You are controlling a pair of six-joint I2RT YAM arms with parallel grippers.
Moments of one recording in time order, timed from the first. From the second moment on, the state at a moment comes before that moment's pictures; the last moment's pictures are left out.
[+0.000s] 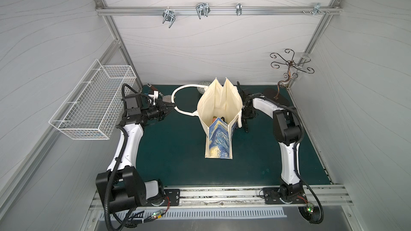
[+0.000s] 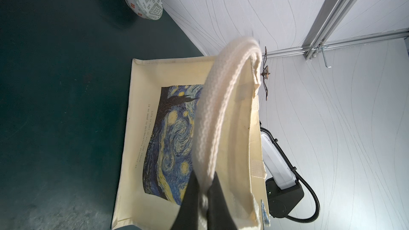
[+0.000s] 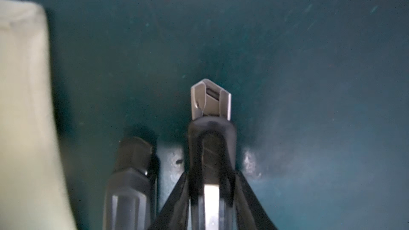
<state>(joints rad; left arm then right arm) 0.23 1.28 1.05 -0.40 1.03 -0.75 0.38 2.19 1.69 -0.86 0.03 0.24</state>
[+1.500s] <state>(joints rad) 0.23 1.28 1.03 -0.39 1.03 -0.76 0.40 1.53 1.86 -0.95 -0.17 0.10</state>
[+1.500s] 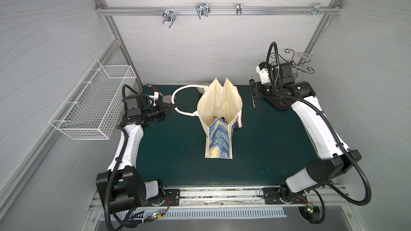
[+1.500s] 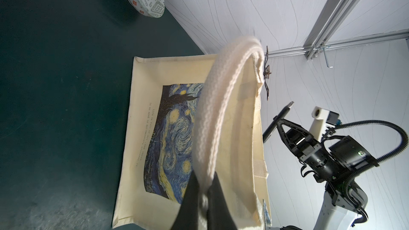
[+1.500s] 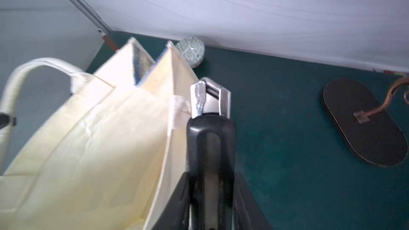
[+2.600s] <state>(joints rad) 0.22 1.26 1.03 -0.39 1.03 -0.76 0.65 1.89 2.05 -0.98 -0.33 0.04</state>
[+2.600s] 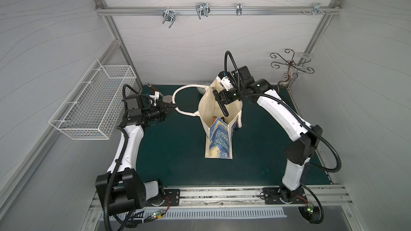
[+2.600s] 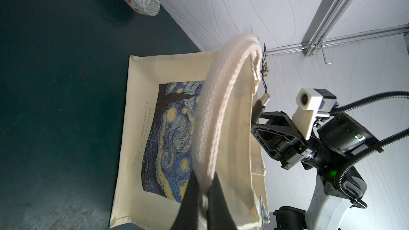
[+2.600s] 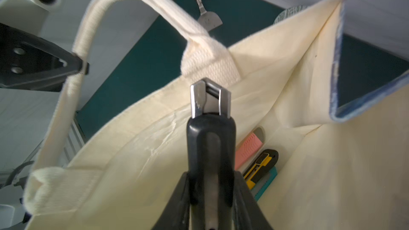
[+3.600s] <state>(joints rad) 0.22 1.26 1.04 -0.39 1.03 -0.76 0.71 2.26 2.20 -1.35 -0.11 -0.08</state>
